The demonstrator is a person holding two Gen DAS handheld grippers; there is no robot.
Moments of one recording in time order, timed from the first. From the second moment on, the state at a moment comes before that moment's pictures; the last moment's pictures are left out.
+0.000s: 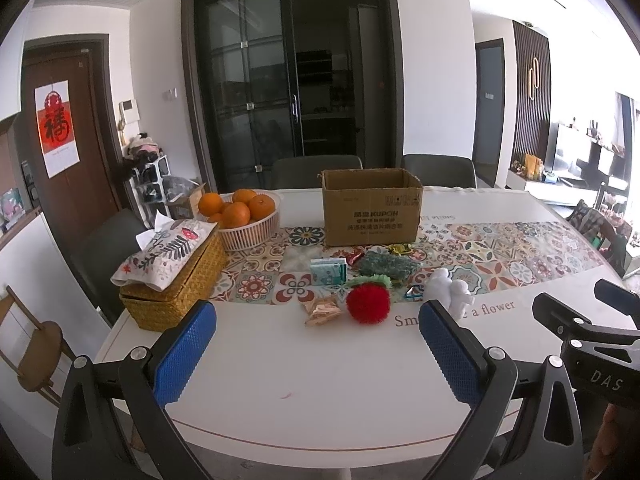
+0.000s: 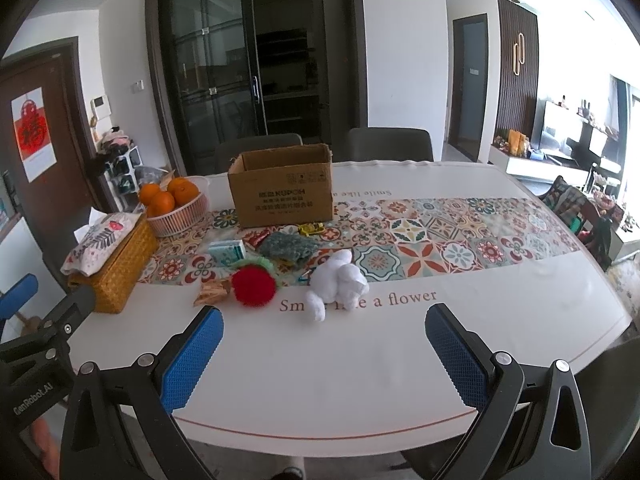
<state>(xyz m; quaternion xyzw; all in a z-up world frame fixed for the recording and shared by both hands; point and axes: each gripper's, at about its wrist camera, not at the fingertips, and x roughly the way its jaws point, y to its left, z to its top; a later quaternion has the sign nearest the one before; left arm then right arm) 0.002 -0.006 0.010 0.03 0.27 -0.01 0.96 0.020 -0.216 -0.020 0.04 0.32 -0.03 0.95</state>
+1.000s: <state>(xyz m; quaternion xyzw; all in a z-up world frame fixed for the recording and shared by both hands) 0.006 -0.007 0.009 0.04 0.27 -0.01 0.96 0.021 -0.215 -0.020 0.04 0.32 -0.04 0.95</state>
